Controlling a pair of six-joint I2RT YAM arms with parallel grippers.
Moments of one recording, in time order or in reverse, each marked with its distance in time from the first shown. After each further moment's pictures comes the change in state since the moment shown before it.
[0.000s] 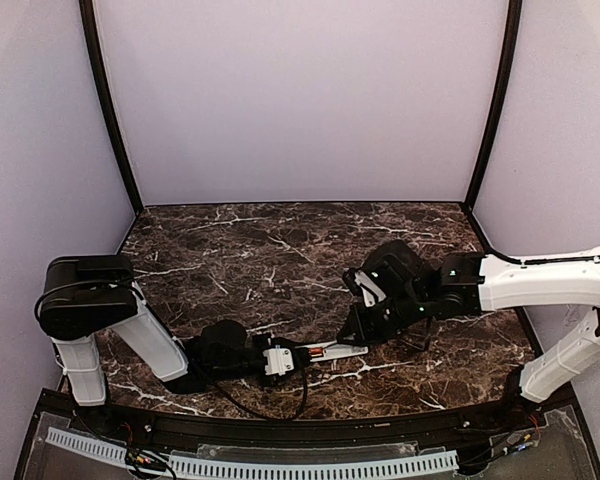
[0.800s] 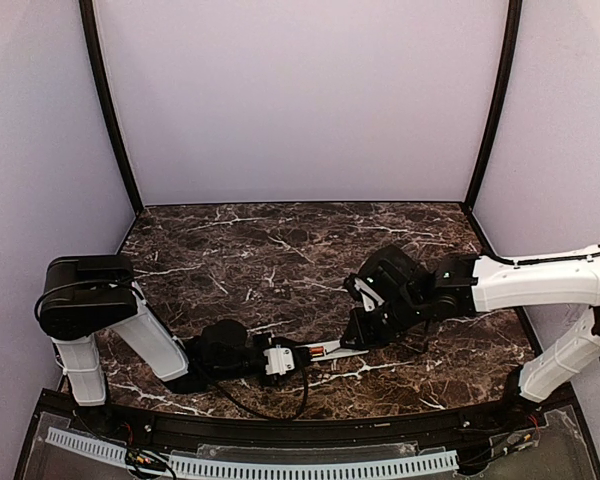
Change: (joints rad) left arm 0.000 0.000 0.005 -0.002 0.000 0.000; right arm 0.000 0.027 -0.002 -0.036 0.022 0.003
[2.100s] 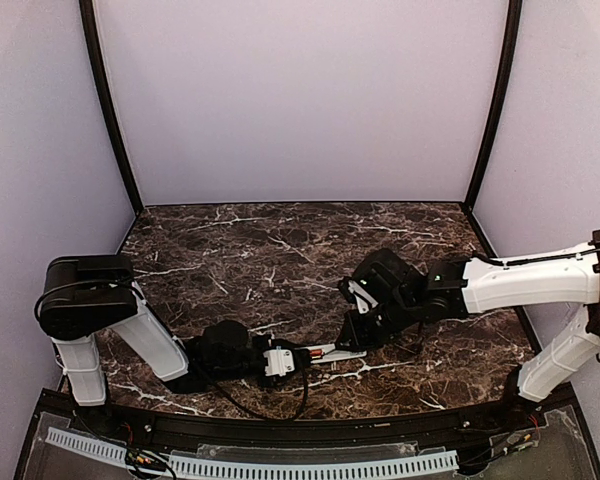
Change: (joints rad) left arm 0.000 0.000 0.001 -0.035 0.000 0.000; right arm 0.000 0.049 0.000 0.051 -0.023 -0.014
